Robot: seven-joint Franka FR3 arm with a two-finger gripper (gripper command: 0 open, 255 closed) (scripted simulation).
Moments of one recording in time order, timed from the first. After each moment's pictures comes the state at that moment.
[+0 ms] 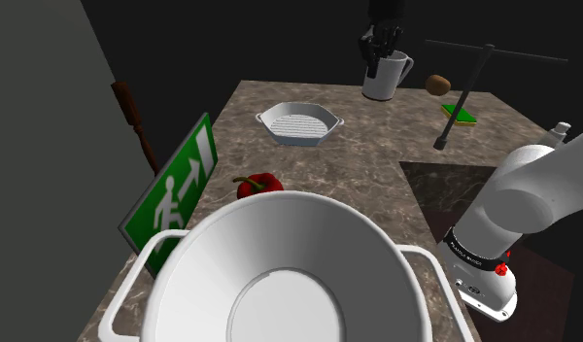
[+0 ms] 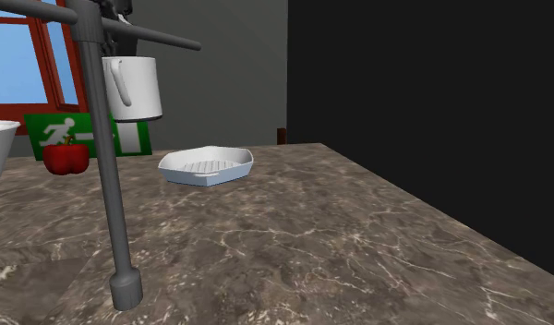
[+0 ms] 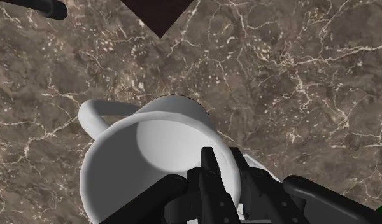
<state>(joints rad) 0.04 -0.54 0.11 -2.06 -0.01 1.51 0.20</state>
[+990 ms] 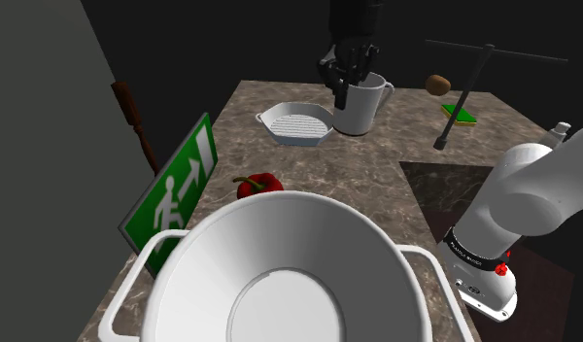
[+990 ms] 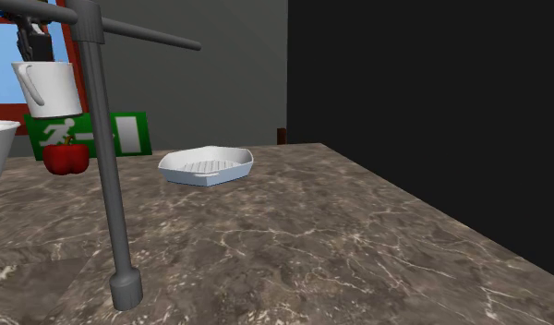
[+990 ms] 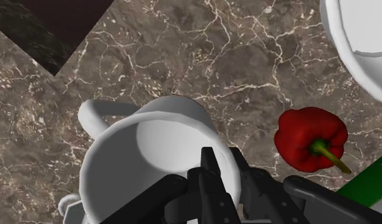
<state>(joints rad) 0.14 -0.49 0.41 -1.98 0.14 1.49 0.58</state>
